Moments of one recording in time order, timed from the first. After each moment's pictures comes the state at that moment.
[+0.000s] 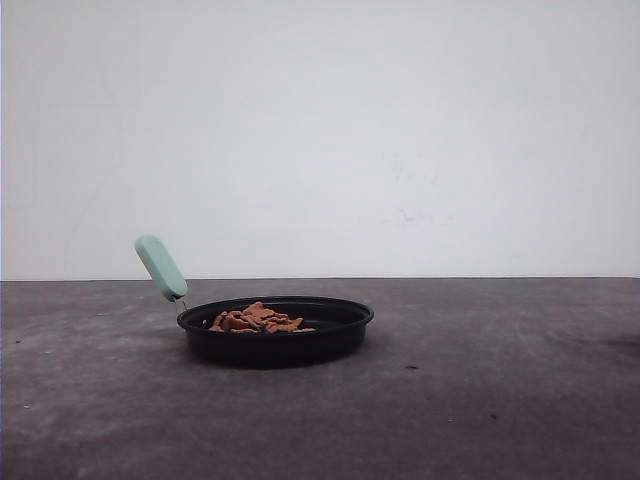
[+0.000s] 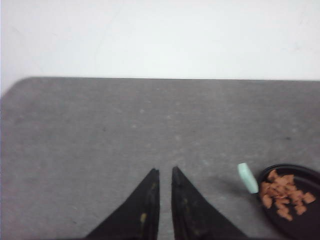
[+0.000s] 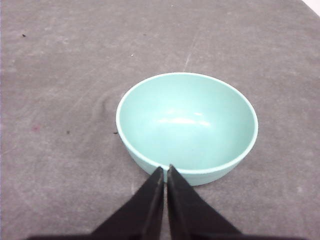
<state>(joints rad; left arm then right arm) -0.15 0.37 0.87 -0.74 -0.13 -0.01 -0.05 0.01 0.10 -0.46 -0.11 0.01</state>
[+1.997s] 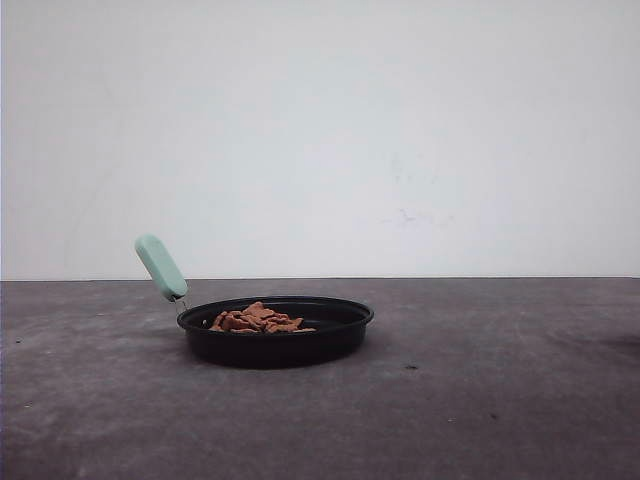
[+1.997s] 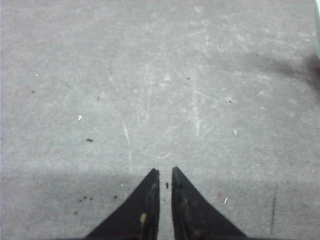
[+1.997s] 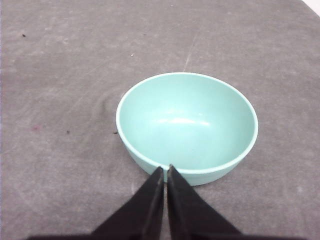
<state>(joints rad) -0.09 0.01 0.15 -0.60 -0.10 -0.08 -0.05 0.01 0.10 -0.46 -0.11 0.01</state>
